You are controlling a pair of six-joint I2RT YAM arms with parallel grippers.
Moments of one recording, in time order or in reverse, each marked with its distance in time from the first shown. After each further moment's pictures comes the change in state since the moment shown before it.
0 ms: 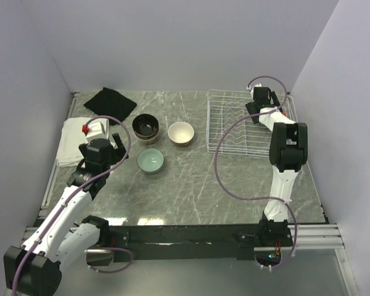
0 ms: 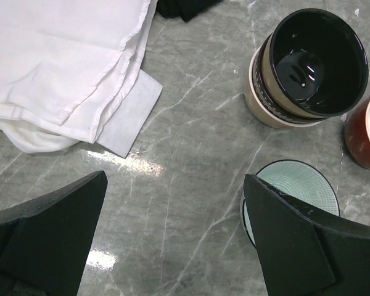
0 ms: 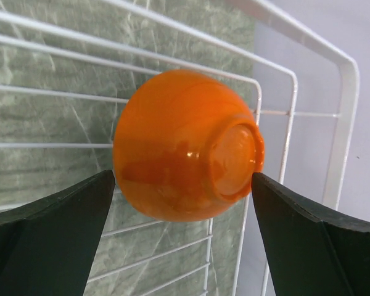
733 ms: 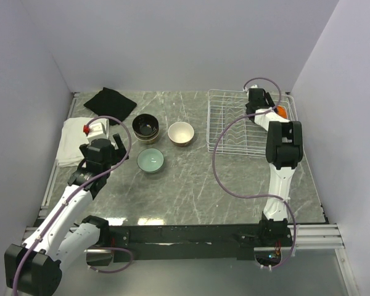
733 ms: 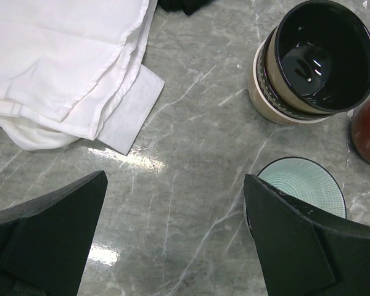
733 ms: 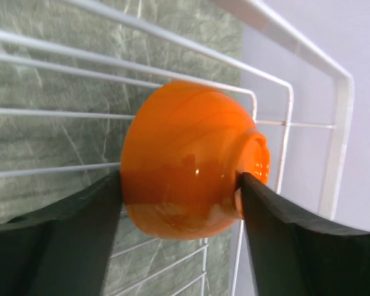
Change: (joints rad) left arm 0.000 0.013 -0.005 0.000 0.000 0.002; right arm 0.024 0.079 0.023 0.067 0.090 -0.066
